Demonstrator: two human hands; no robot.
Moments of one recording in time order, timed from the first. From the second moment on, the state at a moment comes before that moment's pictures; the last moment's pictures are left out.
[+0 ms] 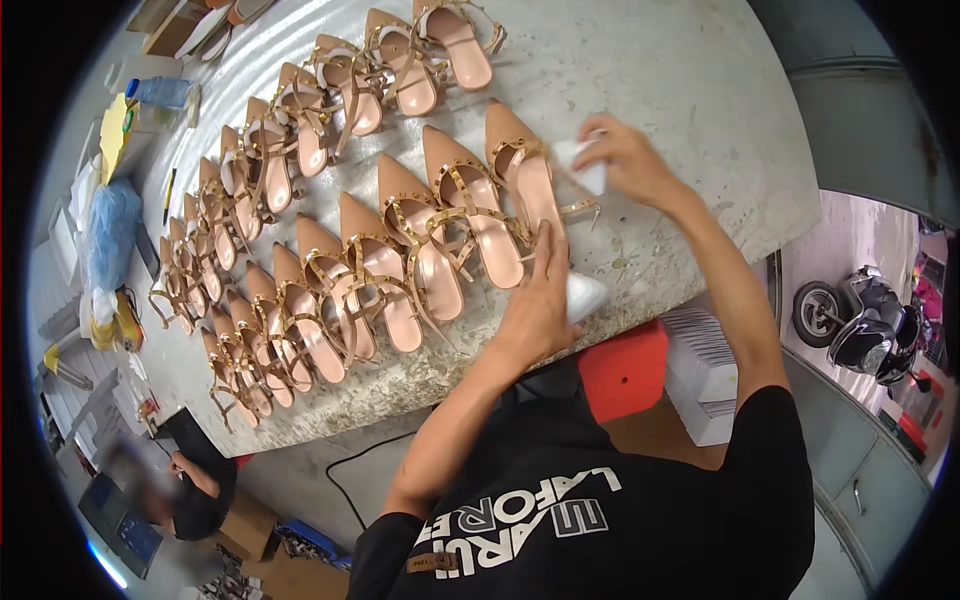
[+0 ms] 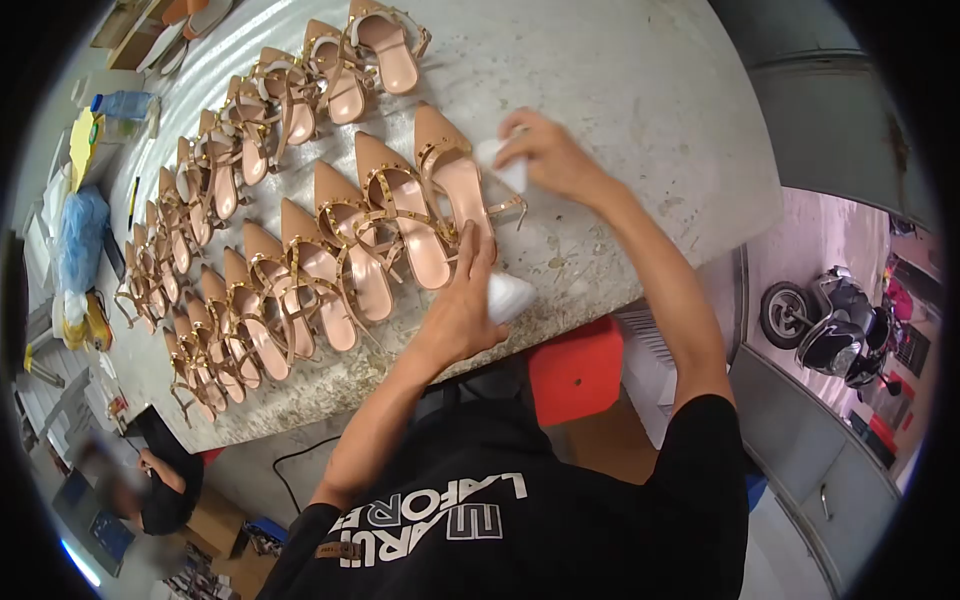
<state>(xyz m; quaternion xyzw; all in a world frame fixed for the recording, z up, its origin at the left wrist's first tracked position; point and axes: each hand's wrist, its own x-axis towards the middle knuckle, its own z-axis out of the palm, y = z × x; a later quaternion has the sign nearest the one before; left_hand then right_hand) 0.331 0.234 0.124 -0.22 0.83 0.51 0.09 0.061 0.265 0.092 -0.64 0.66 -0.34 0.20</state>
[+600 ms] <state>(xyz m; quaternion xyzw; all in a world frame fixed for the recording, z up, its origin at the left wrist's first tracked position) 0.330 0.241 0.117 -0.23 0.86 0.44 0.11 0.115 0.206 0.049 -0.72 0.64 -0.25 0.00</state>
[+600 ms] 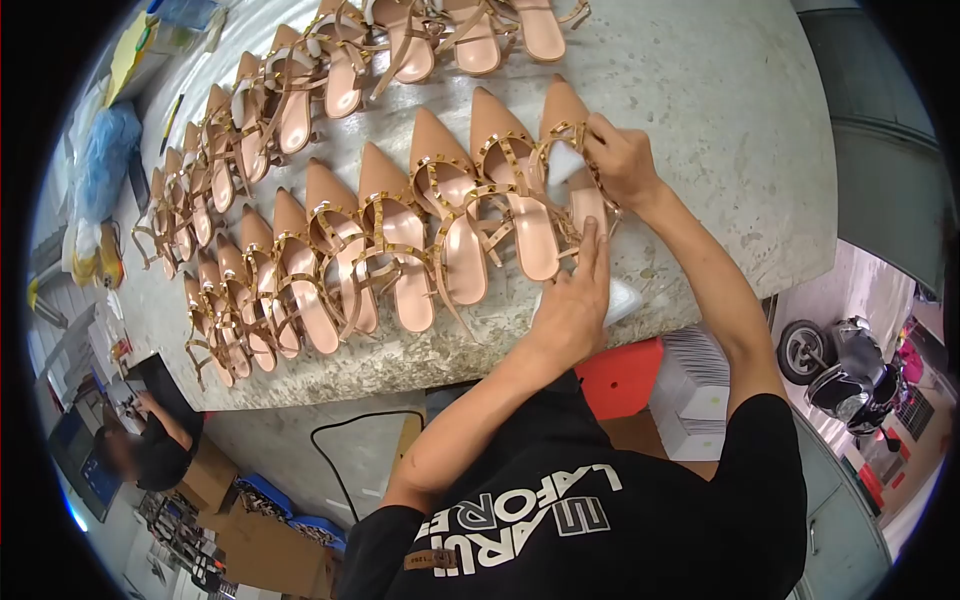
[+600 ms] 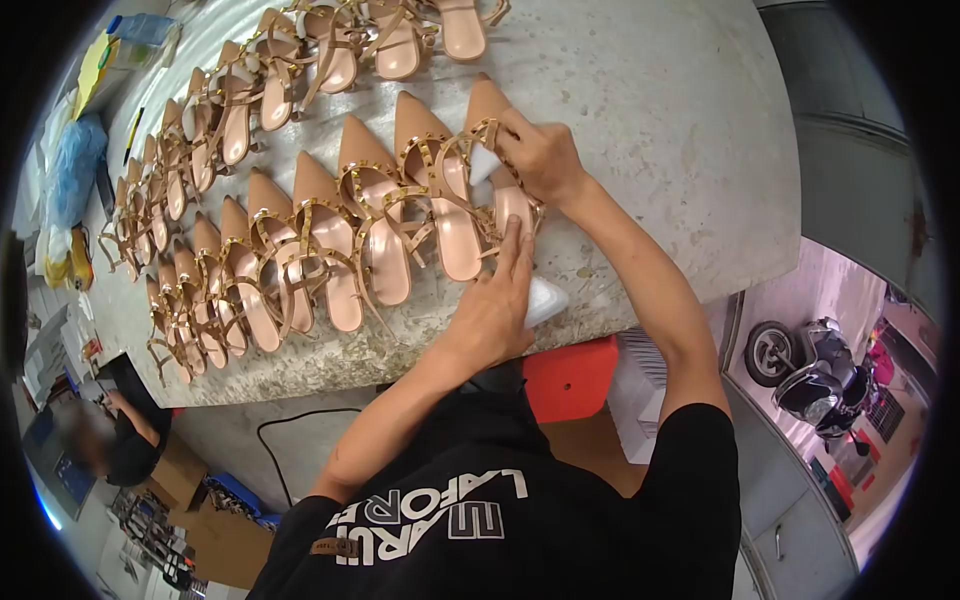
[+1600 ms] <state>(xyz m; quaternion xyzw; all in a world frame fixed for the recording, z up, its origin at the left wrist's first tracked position) 0.411 0.180 0.158 -0.30 0.54 0.76 -0.18 0.213 0.287 0.228 -0.64 0.68 -0.33 0.14</state>
